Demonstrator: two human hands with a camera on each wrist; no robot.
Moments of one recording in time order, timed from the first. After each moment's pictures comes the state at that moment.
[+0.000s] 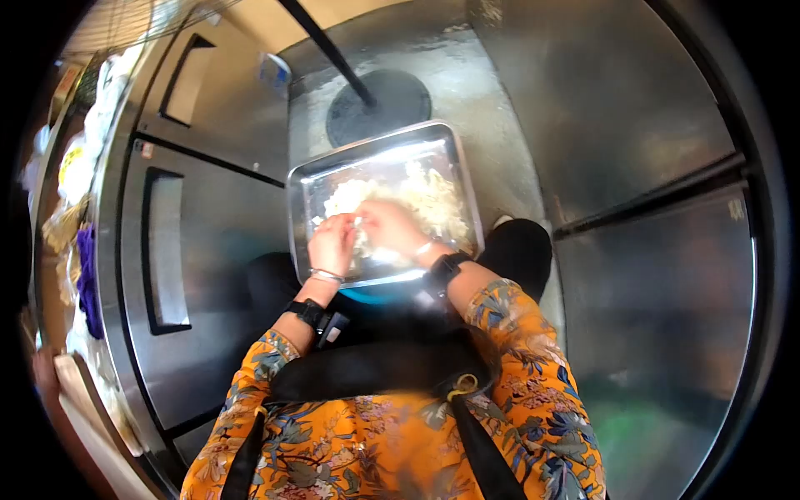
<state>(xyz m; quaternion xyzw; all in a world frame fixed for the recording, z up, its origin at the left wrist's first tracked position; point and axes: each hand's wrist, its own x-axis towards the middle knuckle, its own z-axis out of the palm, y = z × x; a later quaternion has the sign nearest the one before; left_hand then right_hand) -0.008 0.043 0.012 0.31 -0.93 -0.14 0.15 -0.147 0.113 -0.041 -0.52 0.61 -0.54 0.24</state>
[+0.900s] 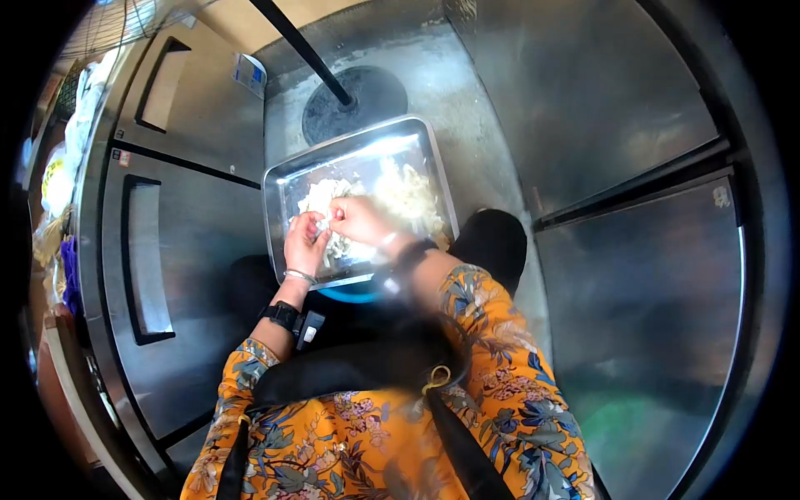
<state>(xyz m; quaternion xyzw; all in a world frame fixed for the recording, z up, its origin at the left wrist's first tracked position) -0.010 0.039 -0.002 0.34 -0.89 -0.25 0.20 -0.155 0.113 -0.036 -0.43 0.55 -0.59 0.40</state>
